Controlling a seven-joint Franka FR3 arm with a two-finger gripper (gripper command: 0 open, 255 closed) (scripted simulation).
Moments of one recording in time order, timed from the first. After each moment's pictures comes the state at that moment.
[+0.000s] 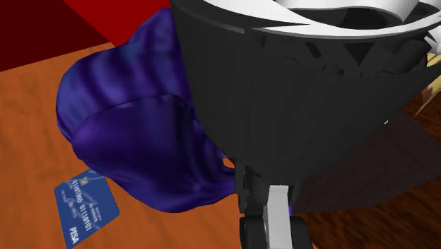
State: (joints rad) arm 0.18 0.28 0.56 -1.64 -0.17 1.80 0.88
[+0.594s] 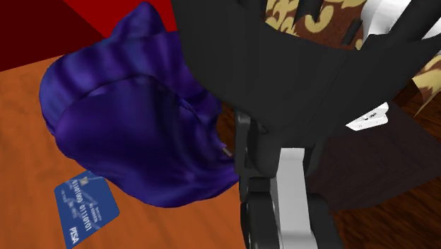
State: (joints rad) arm 0.18 0.27 0.56 -1.58 -0.16 1.73 0.88
